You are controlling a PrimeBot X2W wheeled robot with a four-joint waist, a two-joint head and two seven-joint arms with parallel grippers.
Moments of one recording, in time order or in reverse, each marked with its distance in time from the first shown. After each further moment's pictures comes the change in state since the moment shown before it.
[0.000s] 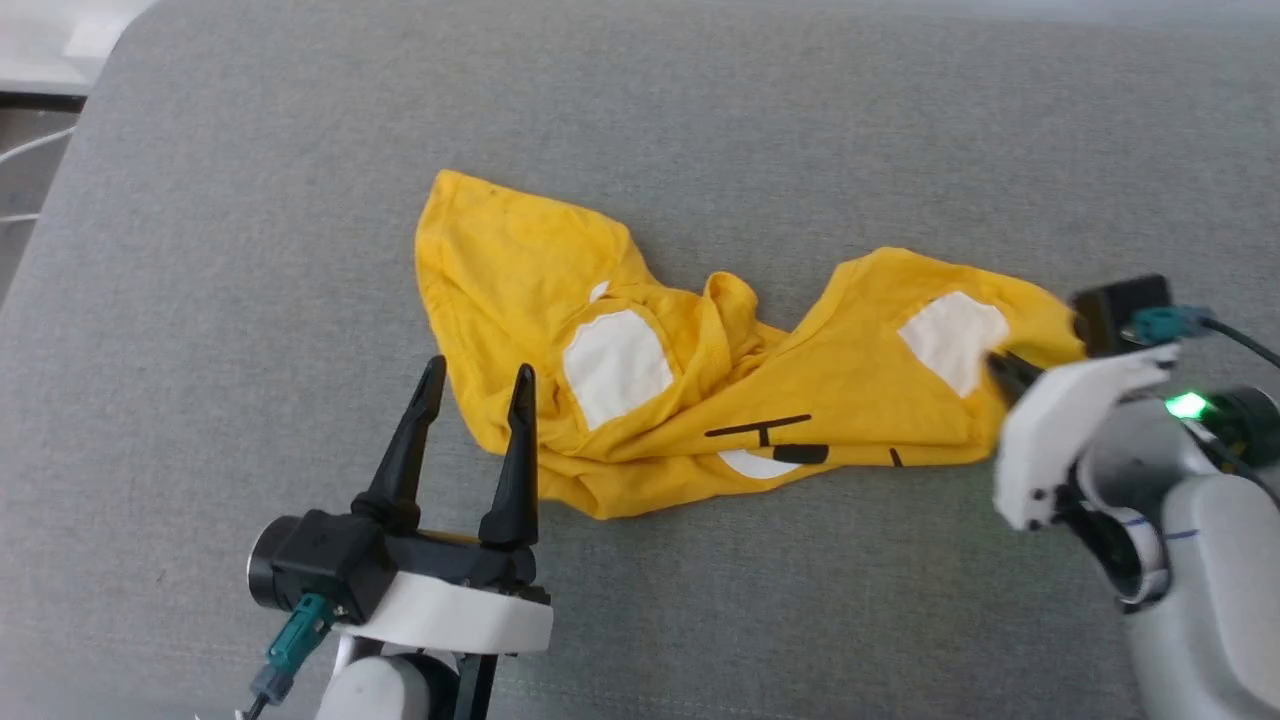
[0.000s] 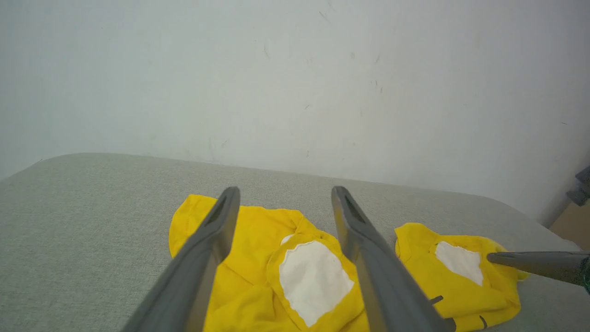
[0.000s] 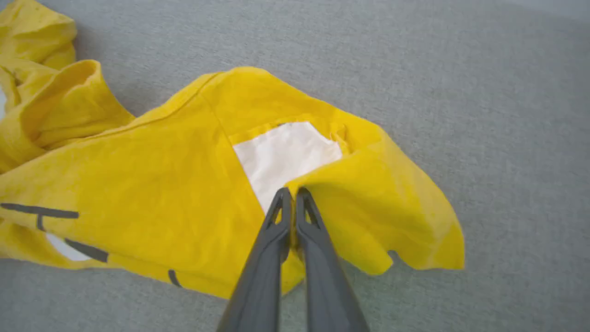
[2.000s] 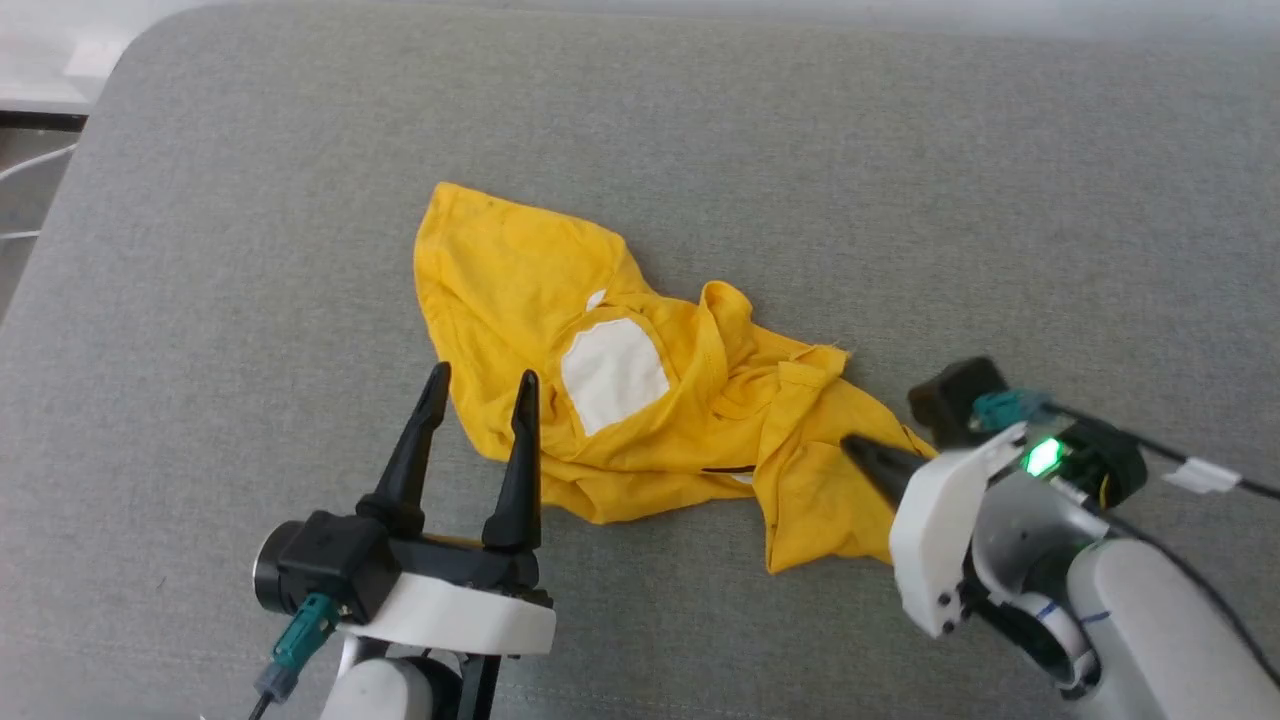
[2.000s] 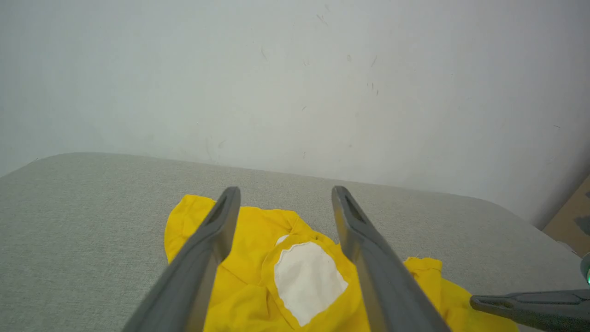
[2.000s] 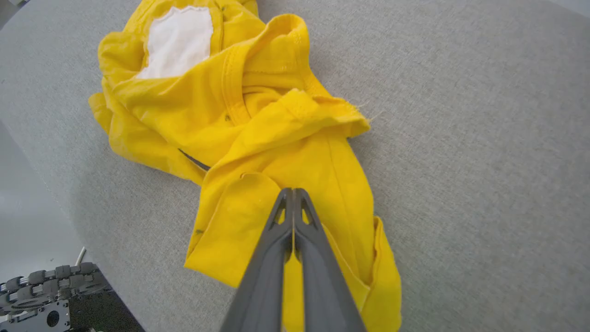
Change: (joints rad) left arm 0.001 -0.001 -0.007 0.016 -0.012 0.002 0.000; right arm 0.059 -0.112 0.354 -0.148 0.157 0.001 0.004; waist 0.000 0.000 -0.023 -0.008
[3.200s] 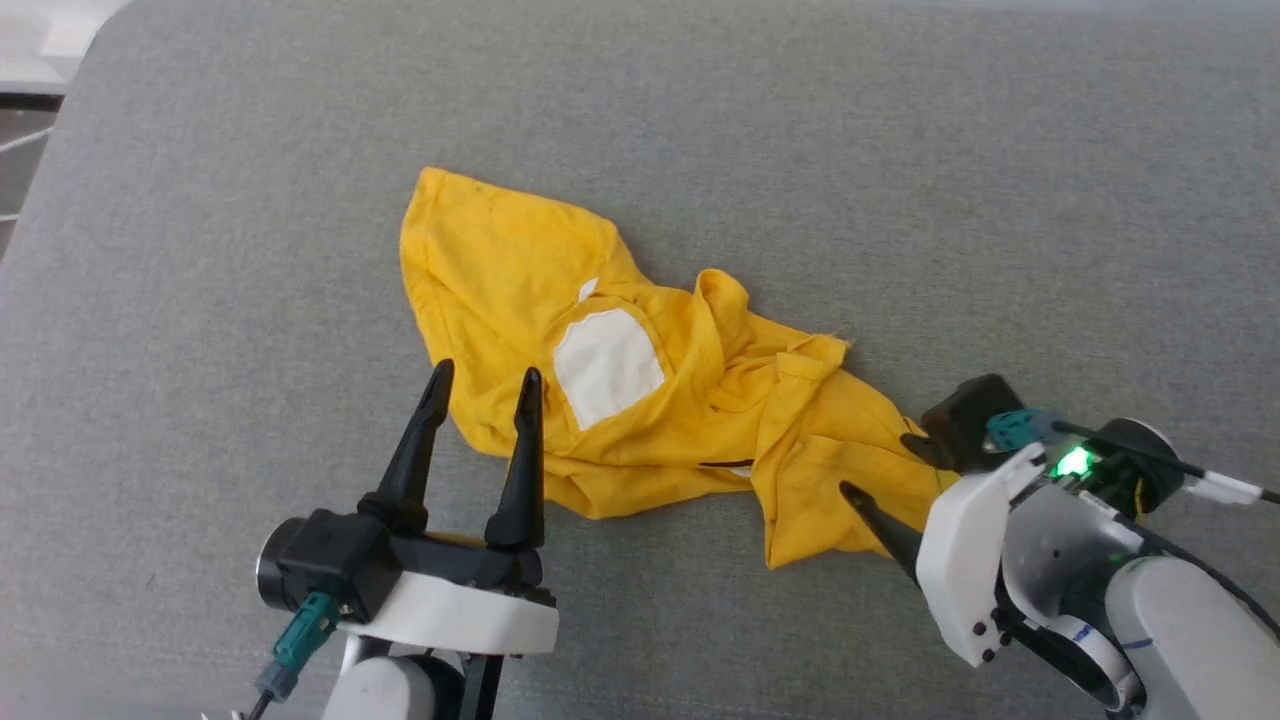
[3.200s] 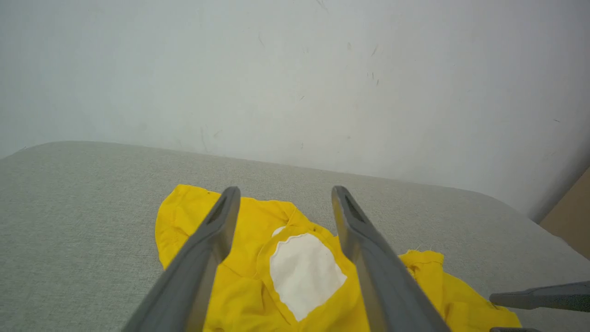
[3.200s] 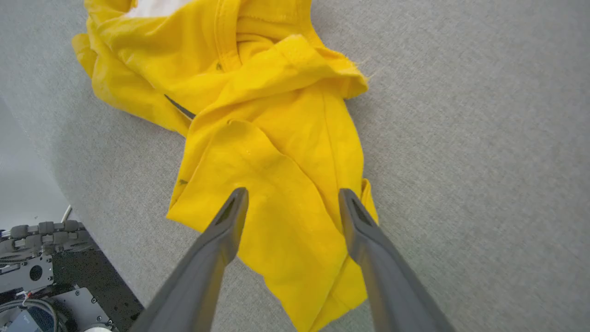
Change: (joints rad) left arm -0.002 0.000 -0.004 -0.005 -0.007 -0.001 0.000; right arm 0.021 -0.111 0.035 -0.119 0.020 -0.001 0.077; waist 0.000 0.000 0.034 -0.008
